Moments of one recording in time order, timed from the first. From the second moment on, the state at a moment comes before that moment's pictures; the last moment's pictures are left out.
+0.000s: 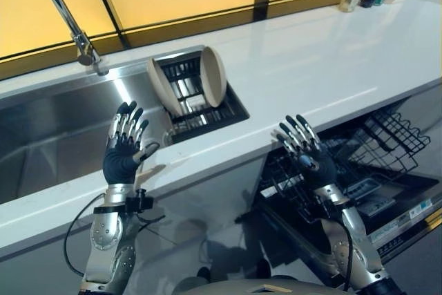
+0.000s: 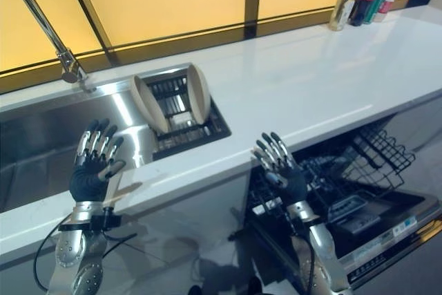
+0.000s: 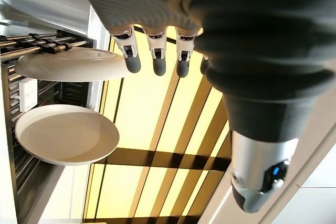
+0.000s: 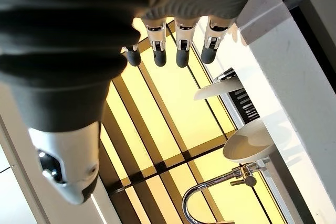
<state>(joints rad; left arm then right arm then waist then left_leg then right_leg) 0.22 0.37 -0.06 -0.22 -0.55 -0.47 0.04 0.15 -0.38 0.25 -0.15 0.82 -0.33 0.25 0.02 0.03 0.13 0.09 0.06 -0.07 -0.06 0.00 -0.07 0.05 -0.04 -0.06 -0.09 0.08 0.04</state>
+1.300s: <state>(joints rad) 0.06 0.50 0.07 -0.16 -0.17 -0.44 0.10 0.05 -0.37 0.26 -0.09 0.82 -0.26 0.30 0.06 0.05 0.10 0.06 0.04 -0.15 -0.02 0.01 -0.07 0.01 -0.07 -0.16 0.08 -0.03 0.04</state>
